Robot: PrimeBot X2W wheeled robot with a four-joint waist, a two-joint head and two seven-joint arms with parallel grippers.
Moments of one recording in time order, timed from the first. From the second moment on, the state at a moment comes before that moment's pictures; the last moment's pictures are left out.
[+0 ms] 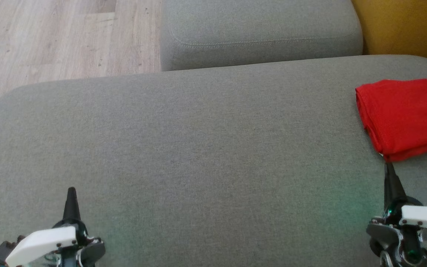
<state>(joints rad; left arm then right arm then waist) -0.02 0.07 0.01 0.26 -1.53 -0.10 0.04 -0.02 -0.06 -0.07 0.27 1.52 0.13 0.05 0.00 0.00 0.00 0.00</state>
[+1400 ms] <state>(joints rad) -0.05 0.06 0.05 0.27 -1.64 -0.12 0.09 -0.05 -0.06 -0.10 0.28 1.64 0.13 0.08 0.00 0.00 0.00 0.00</state>
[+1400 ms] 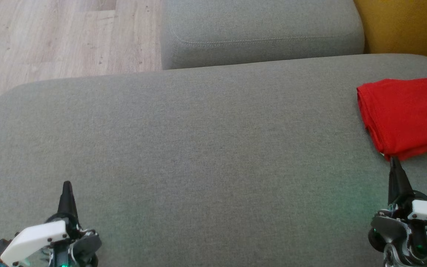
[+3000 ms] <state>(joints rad) -0.05 0.05 0.06 0.27 -1.63 -0.12 0.10 -0.05 -0.06 -0.12 0.28 1.63 0.13 0.09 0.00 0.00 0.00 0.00</state>
